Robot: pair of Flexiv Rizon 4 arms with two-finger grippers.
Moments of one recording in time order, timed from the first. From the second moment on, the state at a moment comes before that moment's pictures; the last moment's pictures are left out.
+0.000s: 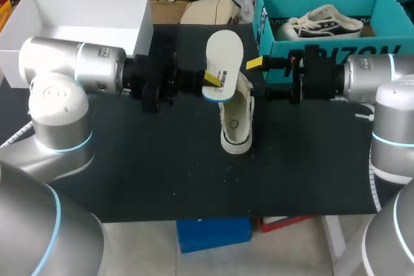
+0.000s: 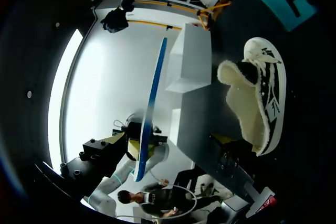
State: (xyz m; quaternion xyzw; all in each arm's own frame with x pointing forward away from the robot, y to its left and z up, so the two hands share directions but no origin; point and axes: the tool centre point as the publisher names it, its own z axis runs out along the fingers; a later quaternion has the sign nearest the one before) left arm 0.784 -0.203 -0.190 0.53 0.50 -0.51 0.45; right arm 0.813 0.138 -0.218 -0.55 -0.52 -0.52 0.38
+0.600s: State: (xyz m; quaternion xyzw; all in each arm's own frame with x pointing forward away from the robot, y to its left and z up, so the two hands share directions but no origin) left arm 0.765 -0.197 -0.198 0.53 0.50 -0.51 0.45; right arm 0.813 0.138 -0.218 -0.55 -0.52 -0.52 0.38
